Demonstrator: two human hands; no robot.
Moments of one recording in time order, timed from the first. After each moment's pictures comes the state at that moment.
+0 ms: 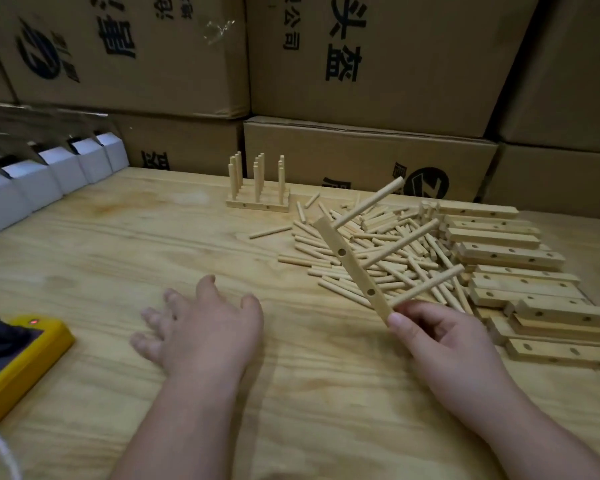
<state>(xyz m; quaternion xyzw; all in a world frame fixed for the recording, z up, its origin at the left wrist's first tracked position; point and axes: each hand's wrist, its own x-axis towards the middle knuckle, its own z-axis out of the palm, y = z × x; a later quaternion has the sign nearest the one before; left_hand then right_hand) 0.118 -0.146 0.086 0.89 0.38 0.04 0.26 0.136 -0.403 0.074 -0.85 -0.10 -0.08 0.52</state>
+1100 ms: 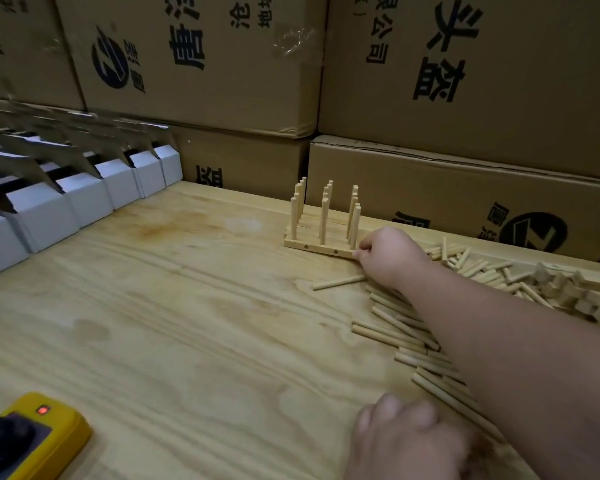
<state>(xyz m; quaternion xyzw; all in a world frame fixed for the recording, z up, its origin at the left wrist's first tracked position) 0.167 -0.188 0.071 0.93 -0.15 -0.04 0.32 0.418 -0.217 0.096 -0.98 -0.17 -0.04 0.14</state>
